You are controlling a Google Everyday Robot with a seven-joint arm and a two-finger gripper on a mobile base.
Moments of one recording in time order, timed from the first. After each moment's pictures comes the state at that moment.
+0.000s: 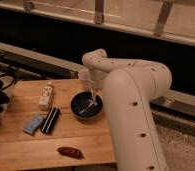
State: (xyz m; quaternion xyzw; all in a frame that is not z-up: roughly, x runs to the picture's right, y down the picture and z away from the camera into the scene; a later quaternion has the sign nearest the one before) arm 0.035 0.059 0.879 -0.30 0.32 0.58 0.68
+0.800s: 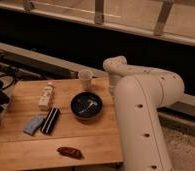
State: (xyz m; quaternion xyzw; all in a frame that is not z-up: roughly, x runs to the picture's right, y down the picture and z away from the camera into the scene) arm 0.130 0.094 0.891 -0.30 0.39 0.63 0.61
